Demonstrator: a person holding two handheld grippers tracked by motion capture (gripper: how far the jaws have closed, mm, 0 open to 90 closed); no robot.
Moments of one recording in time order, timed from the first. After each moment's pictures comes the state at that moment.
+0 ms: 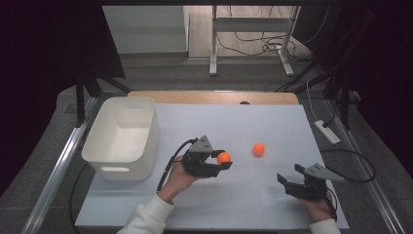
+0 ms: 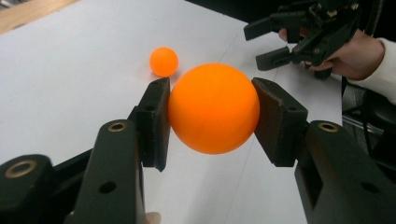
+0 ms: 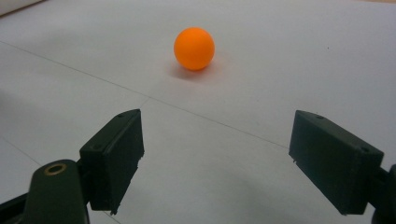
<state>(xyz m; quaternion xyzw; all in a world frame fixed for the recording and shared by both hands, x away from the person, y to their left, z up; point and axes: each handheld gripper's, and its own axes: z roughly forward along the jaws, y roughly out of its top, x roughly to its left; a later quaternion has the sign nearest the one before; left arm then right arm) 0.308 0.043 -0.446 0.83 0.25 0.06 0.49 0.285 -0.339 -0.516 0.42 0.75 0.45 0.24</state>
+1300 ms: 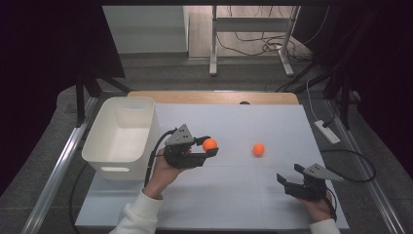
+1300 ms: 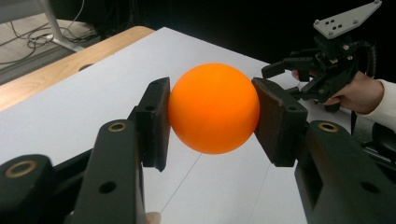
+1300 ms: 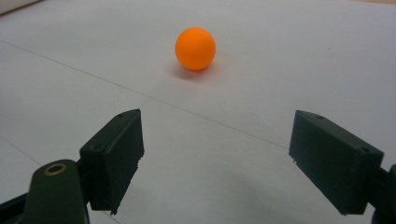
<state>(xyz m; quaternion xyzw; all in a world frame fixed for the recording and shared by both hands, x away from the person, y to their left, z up) 0.301 0.084 -0.411 0.79 0.26 0.12 0.54 0.285 -0.337 -0.516 0.42 0.75 0.45 0.24</state>
